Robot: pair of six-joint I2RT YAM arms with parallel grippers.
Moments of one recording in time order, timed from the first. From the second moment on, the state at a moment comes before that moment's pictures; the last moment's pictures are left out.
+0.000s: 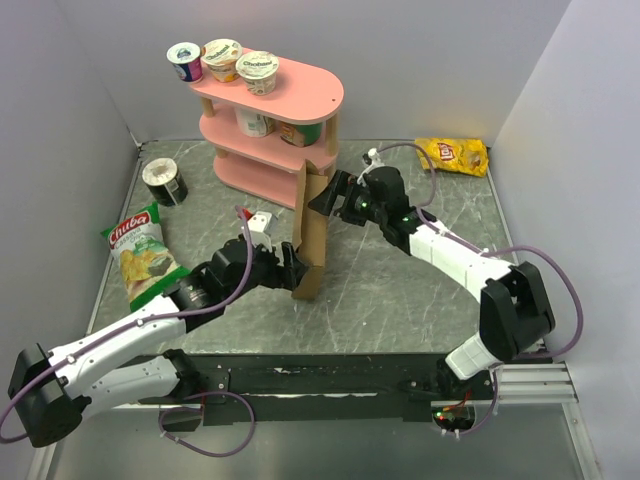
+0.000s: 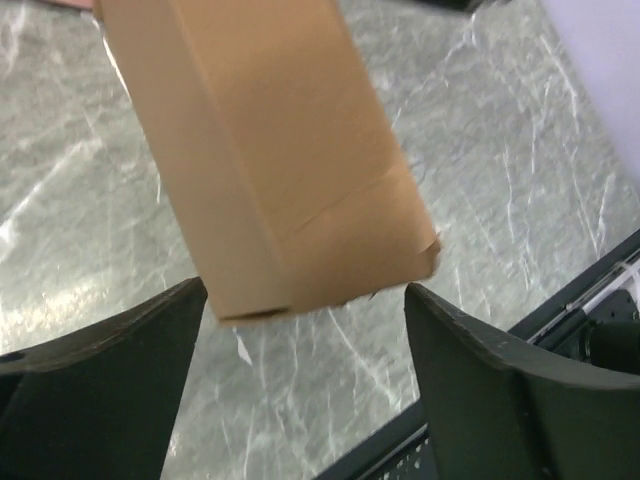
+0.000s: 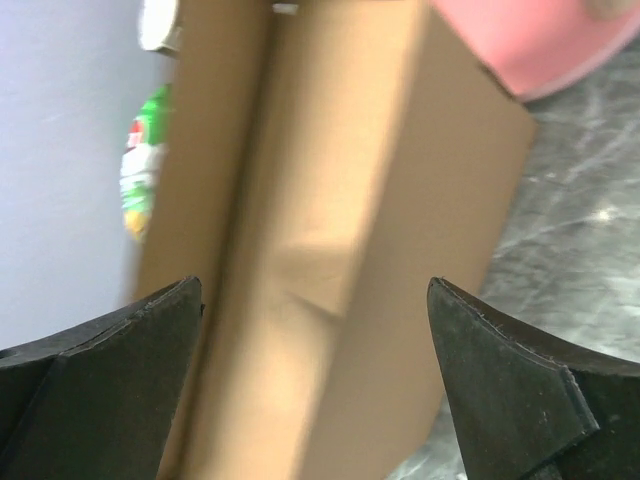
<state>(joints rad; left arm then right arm) -0.85 0.96 0.70 -0.14 -0.16 -0.52 0.52 1.53 1.10 0.01 -0.22 0.75</state>
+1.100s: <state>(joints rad) -0.58 0.97 0.88 -0.18 0.06 -0.43 0.57 1.67 1.46 -0.36 -0.14 0.66</state>
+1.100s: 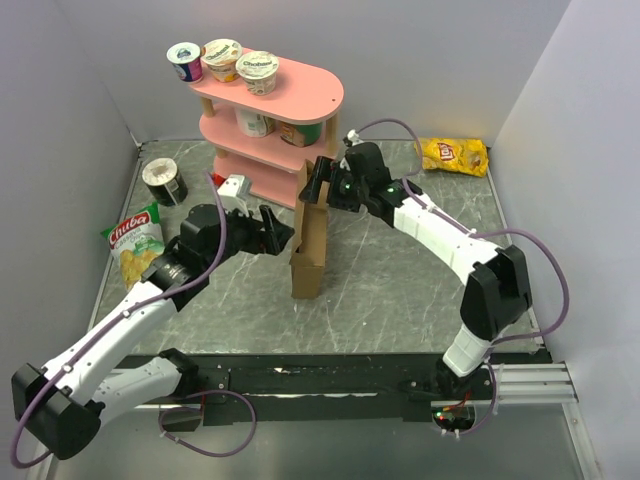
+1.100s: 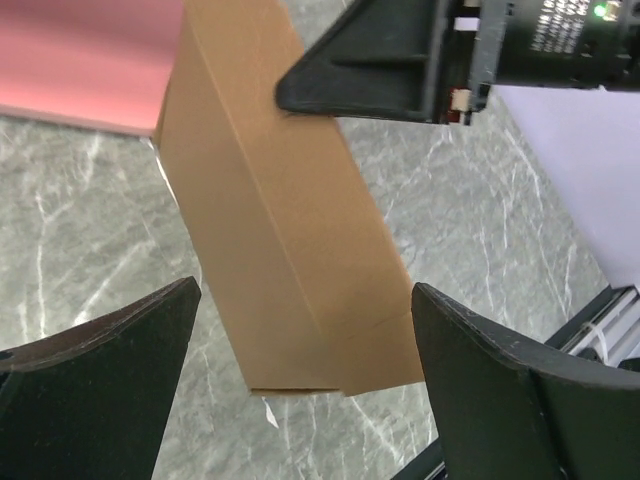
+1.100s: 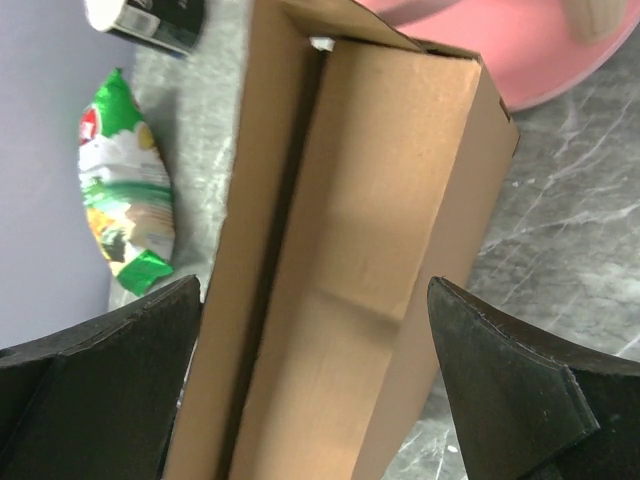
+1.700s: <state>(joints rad) -0.54 1.04 0.75 0.00 0.16 -0.44 0.56 1.69 1.38 -0.25 -0.19 0.68</state>
